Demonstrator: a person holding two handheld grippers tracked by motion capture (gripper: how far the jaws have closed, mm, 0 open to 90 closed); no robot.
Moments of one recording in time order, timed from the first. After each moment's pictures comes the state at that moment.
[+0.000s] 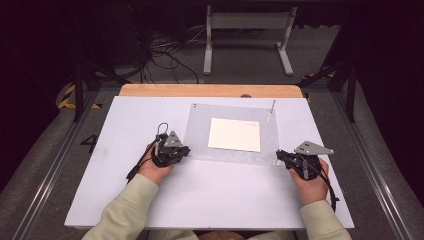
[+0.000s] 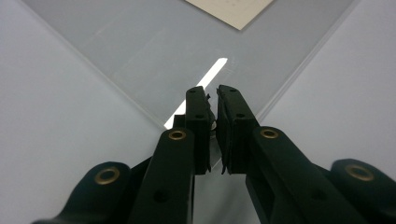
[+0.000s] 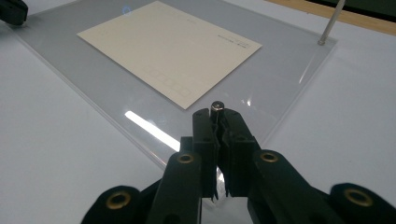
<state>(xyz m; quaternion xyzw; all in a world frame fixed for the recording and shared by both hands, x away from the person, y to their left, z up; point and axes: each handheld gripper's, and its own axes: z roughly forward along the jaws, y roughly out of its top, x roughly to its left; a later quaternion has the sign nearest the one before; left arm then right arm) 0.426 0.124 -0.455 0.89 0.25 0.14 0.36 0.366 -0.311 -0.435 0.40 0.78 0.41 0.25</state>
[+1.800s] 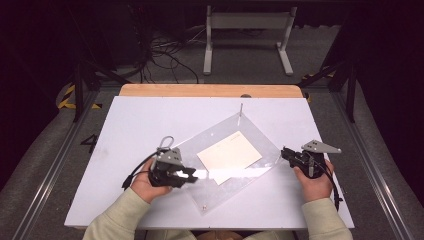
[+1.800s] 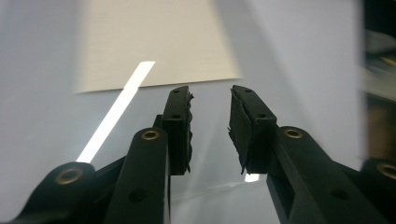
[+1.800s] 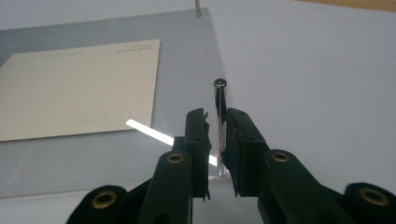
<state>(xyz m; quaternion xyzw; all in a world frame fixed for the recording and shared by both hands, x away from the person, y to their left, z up) 0.380 0.133 -0.424 0.88 0.23 0.05 0.41 0.370 -0.326 -0.439 0.46 0.75 0.42 0.23</state>
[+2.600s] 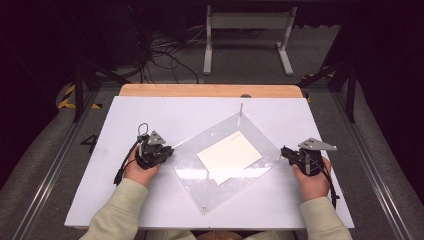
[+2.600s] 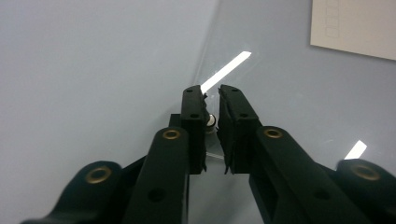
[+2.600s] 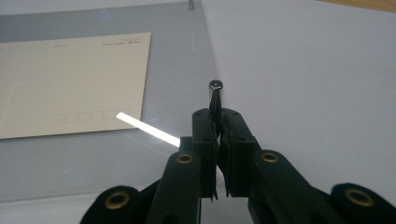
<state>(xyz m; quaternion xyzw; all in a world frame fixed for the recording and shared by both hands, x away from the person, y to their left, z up) 0.424 0.165 -0.455 0.85 0.36 0.15 0.35 0.376 -0.322 -0.438 0.46 0.75 0.40 0.24</state>
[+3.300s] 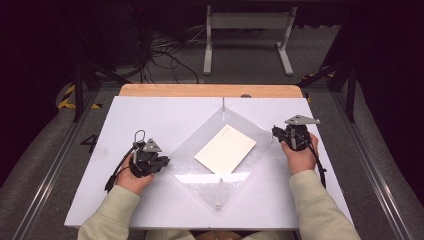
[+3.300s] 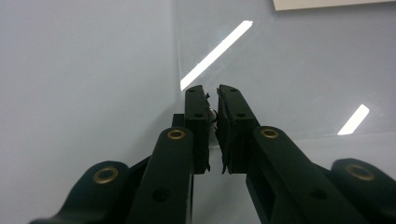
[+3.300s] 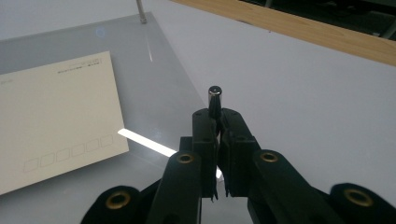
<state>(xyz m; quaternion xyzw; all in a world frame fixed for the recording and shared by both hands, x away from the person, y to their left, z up) 0.396 0.176 -0.448 0.87 0.35 0.11 0.32 0.447 -0.295 -0.415 0.46 0.76 0.38 0.26</state>
